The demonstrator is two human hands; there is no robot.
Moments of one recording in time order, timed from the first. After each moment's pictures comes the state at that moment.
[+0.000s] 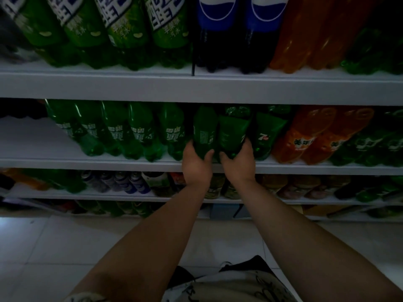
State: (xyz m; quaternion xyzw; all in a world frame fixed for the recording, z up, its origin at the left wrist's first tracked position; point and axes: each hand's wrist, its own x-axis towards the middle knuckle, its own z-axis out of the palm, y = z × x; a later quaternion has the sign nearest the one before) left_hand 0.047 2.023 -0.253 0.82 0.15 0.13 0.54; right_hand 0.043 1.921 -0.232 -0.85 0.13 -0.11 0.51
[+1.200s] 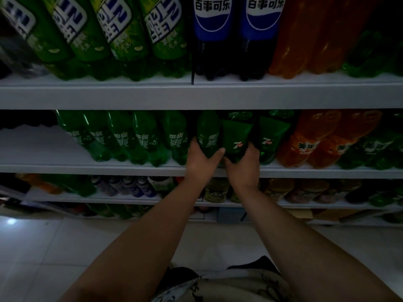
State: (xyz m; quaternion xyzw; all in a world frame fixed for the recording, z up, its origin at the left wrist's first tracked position) left_hand 0.061 2.032 -0.231 0.81 0.08 0.06 0.58; right_hand 0.045 1.919 -0.240 -0.87 0.14 -0.15 0.45
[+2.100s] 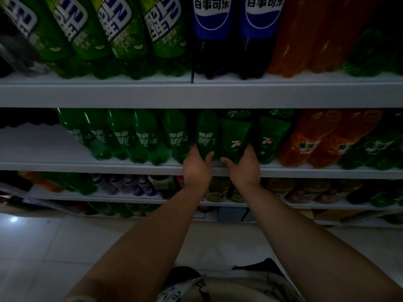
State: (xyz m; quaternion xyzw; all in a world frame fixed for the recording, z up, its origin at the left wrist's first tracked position) left_hand 0.050 2.032 -0.240 0.90 0.14 0.08 0.41; right_hand 0.048 1.911 -0.240 -0.87 0.13 -0.07 0.46
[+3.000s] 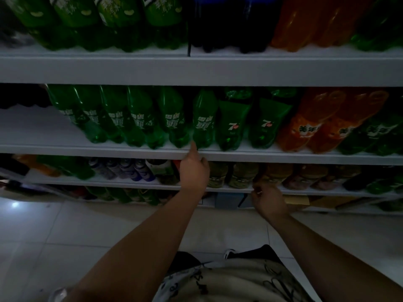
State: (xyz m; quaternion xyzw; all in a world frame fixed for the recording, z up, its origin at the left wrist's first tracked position) left_hand 0.010 2.037 -0.265 0.92 0.11 0.06 0.38; right_hand -0.044 1.824 -0.320 -0.94 0.08 0.07 0.32
